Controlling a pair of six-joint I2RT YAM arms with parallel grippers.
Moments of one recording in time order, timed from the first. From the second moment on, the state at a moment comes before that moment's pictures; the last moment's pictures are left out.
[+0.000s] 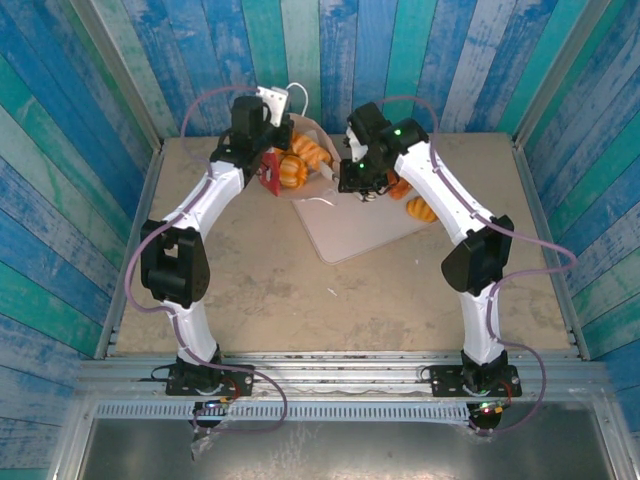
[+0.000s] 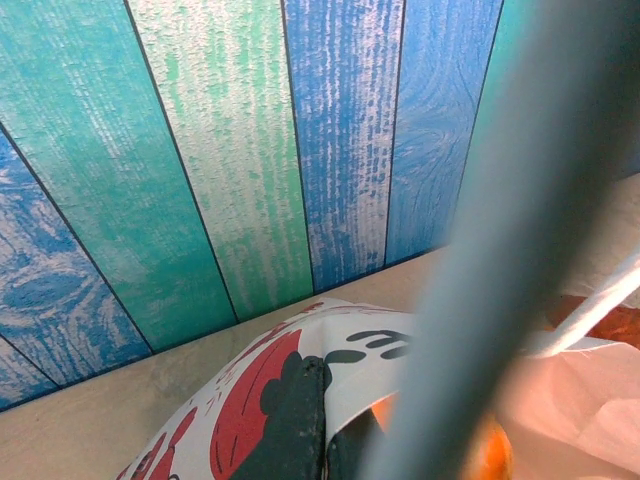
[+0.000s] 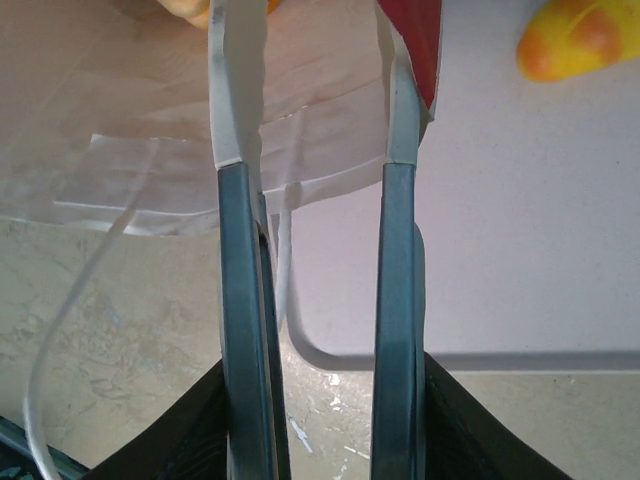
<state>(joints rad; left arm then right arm) -0.28 1.87 1.62 -0.06 0.11 0.08 0.55 2.10 2.23 -1.27 -0.18 0.40</state>
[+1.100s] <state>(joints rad) -0.32 1.87 1.59 -0.04 0.11 0.07 0.50 2.21 2.28 -1.16 -0.24 0.52</state>
